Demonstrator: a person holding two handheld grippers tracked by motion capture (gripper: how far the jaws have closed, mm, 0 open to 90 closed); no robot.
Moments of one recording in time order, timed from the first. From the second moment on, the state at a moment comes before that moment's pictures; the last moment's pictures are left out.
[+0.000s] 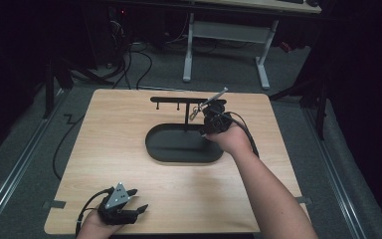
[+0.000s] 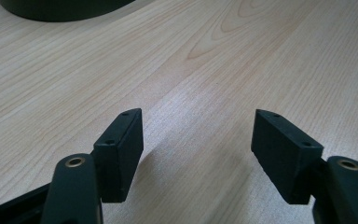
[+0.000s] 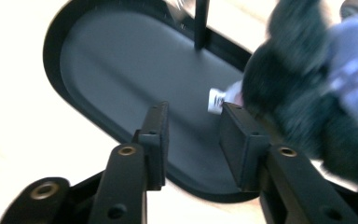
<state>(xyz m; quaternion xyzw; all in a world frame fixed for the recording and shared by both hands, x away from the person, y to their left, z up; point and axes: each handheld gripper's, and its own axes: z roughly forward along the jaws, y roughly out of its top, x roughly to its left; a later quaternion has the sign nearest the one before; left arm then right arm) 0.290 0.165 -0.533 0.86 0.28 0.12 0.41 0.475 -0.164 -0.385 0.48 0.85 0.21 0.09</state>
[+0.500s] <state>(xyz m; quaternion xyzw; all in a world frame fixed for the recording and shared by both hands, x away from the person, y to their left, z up) 0.290 0.166 -0.533 0.85 0.29 0.12 0.42 0.412 -0.189 -0.444 0.47 0.84 0.26 0.12</state>
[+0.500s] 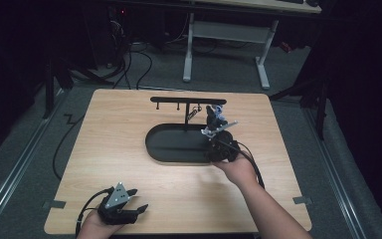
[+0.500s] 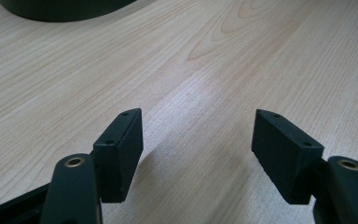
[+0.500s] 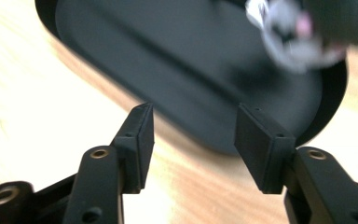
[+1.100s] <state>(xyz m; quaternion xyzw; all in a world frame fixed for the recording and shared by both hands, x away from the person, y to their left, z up) 0.292 0.172 -0.532 0.84 0.30 0.11 0.44 0.307 -0.243 -0.505 0.44 0.79 0.37 0.21</state>
